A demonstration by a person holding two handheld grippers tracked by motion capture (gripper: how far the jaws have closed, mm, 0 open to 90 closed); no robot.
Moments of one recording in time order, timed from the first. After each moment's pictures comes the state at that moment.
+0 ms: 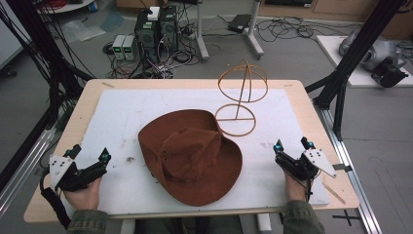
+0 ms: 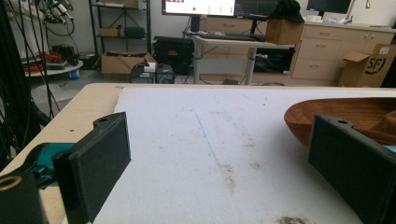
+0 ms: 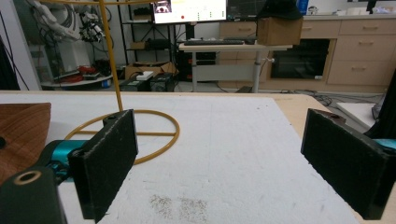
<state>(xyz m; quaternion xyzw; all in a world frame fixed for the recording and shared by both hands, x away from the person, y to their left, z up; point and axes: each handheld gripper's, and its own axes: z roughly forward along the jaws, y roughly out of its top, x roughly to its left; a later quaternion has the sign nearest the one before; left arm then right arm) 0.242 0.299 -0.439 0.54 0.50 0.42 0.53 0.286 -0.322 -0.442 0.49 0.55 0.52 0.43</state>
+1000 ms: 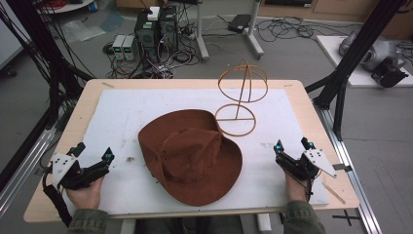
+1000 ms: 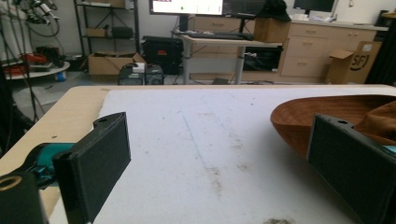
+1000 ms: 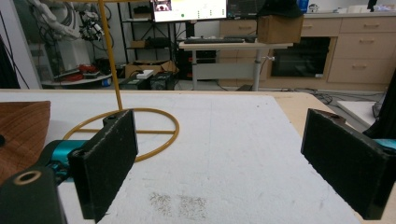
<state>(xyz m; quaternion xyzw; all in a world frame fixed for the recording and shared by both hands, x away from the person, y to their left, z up) 0.246 0.292 -0.434 0.56 0.47 0.41 0.55 0.286 -0.323 -0.442 0.49 0.55 0.52 0.43</state>
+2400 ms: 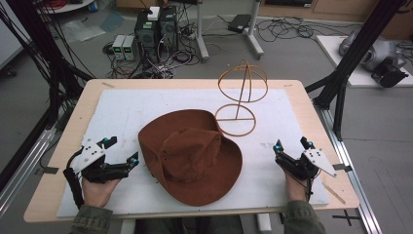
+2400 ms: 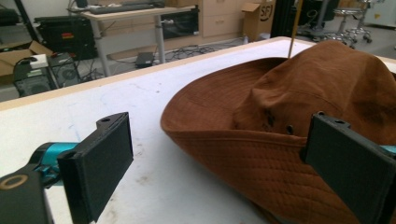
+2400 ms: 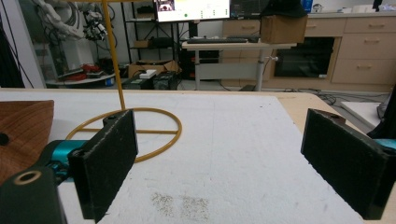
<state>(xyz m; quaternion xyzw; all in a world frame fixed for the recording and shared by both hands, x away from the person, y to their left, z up) 0.263 0.243 -0.407 0.69 0.36 0.30 0.55 0.287 -0.323 -0.443 0.49 0.55 0.52 0.43</state>
